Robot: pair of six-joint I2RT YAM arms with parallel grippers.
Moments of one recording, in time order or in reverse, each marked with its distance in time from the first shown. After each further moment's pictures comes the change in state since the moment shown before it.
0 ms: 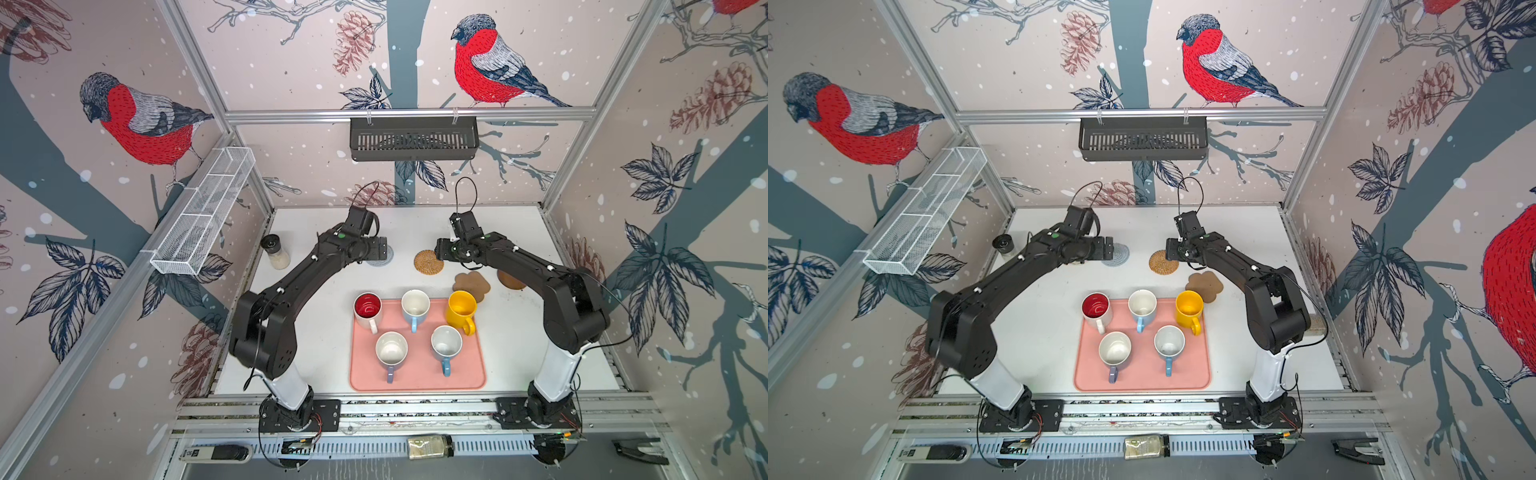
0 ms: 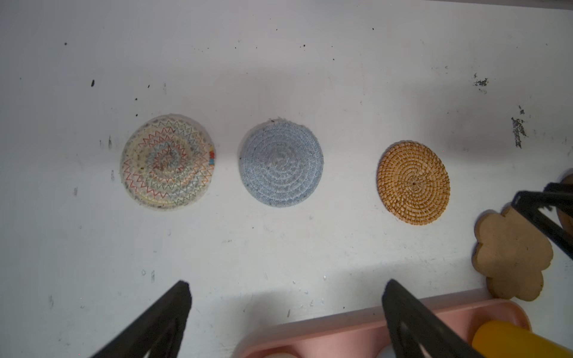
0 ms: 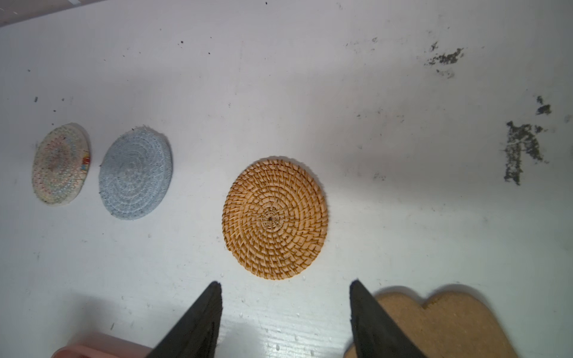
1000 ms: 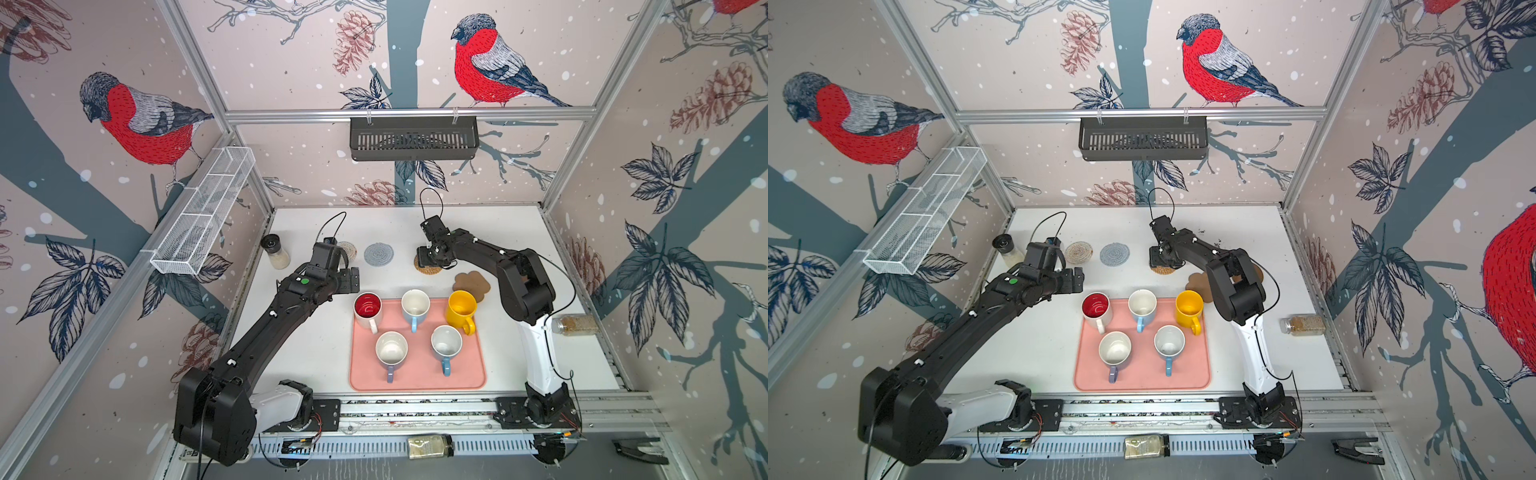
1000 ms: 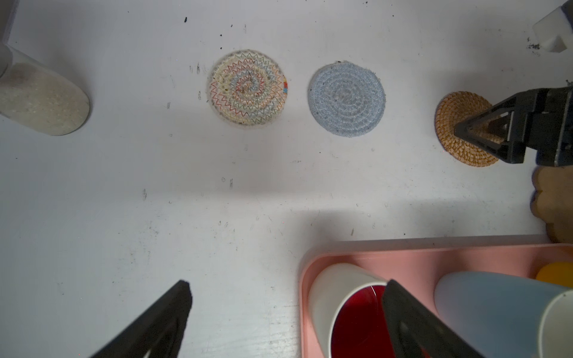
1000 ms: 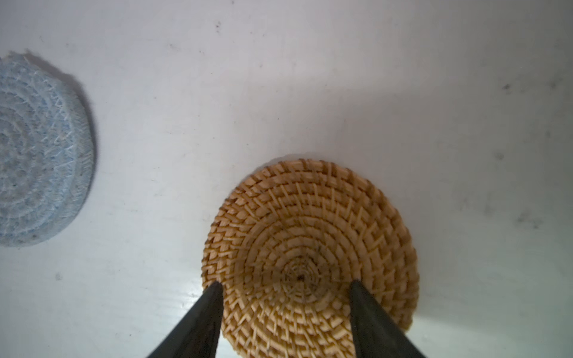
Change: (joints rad) left arm 0.090 -0.423 -0.410 0.029 -0.032 0.037; right arm 0.077 0.355 0.297 -0.127 0.036 -0.029
